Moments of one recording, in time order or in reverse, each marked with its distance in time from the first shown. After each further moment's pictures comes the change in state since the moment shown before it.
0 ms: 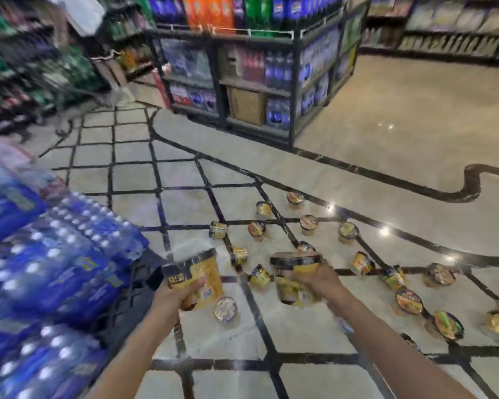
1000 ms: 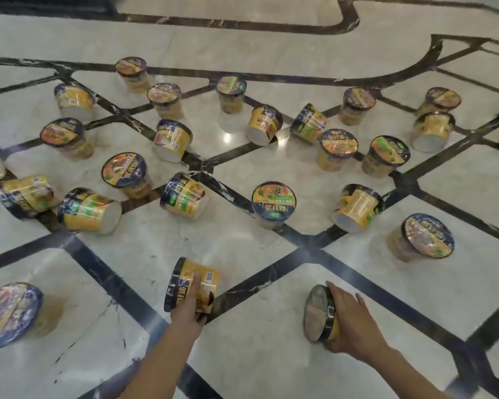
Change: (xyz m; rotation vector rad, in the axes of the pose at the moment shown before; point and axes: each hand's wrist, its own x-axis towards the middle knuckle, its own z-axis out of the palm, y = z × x) left_hand 0.306 -0.628 0.301 -0.084 -0.111 -0.629; right_hand 0.171 0.697 -0.018 -0.841 0.216 0.225
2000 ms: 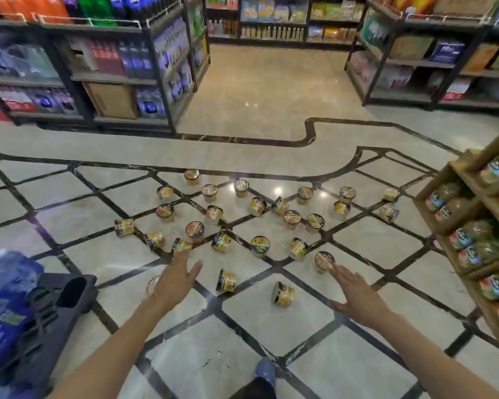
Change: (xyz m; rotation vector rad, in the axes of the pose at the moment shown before) left_hand -0.724 0.186 -0.149 1.525 -0.014 1.010; right_hand -0.542 -0.123 -0.457 -0.181 0.113 -0.108
